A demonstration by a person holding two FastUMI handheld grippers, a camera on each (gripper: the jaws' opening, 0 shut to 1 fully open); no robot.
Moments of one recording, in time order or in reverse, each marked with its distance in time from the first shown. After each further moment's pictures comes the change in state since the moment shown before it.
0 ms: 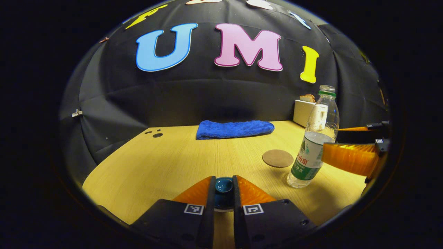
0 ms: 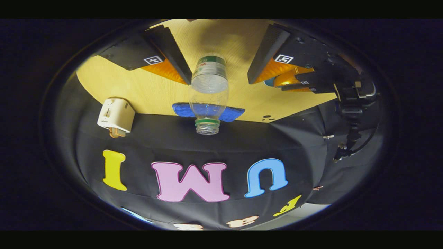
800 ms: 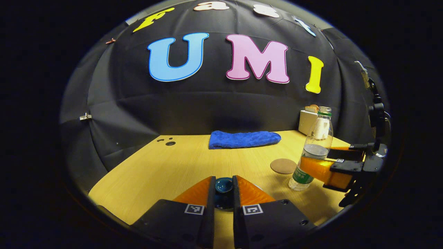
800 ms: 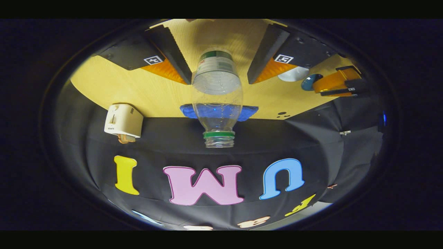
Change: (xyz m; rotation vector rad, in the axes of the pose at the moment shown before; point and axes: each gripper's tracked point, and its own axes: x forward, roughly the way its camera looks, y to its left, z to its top) left arm -0.038 0.036 0.022 0.002 -0.061 0.049; right arm 0.044 -0.012 -0.009 0.059 -0.030 -0.131
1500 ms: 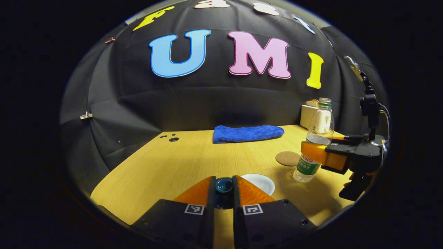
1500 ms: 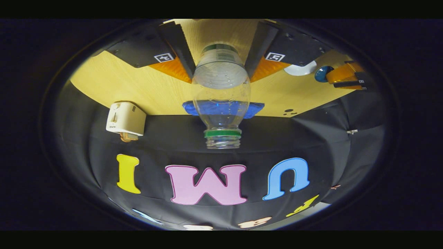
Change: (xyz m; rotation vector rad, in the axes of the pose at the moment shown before) left arm -0.001 0.016 -0.015 0.019 0.028 -0.005; right arm 0.022 0.002 0.005 -0.008 -0.021 -0.045
